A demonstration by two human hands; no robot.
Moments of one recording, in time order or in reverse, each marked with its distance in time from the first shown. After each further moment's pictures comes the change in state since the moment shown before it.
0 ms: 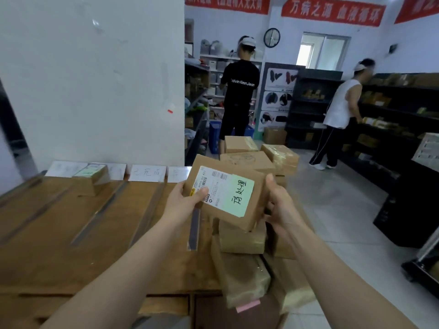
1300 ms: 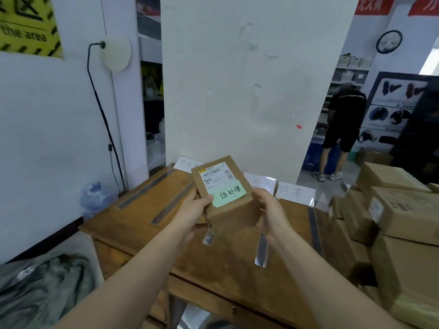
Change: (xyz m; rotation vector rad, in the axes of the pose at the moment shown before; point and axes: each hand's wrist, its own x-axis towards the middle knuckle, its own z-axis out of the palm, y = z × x) left_hand -0.008 0.029 -0.355 -0.088 0.303 -0.215; right_hand -0.016 0.091 0.396 -0.104 -0.270 0.168
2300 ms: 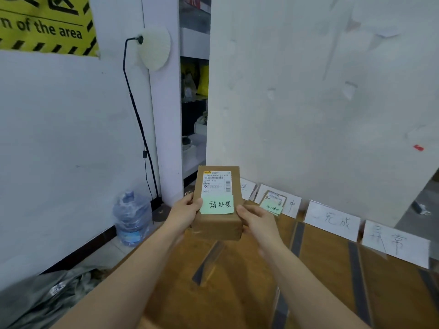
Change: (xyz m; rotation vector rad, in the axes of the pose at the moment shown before) left_hand 0.273 0.034 -0.200 0.142 0.177 0.026; right_hand 0.230 0.038 0.234 -0.204 -0.141 -0.054
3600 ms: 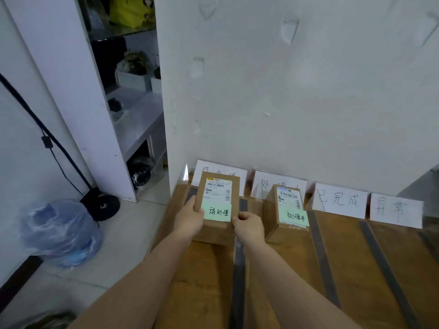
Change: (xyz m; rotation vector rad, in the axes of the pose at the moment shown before) left_hand 0.300 -0.054 0.015 0.393 -0.308 -0.107; right_hand 0.253 0.081 0.108 -0.301 0.464 0.377
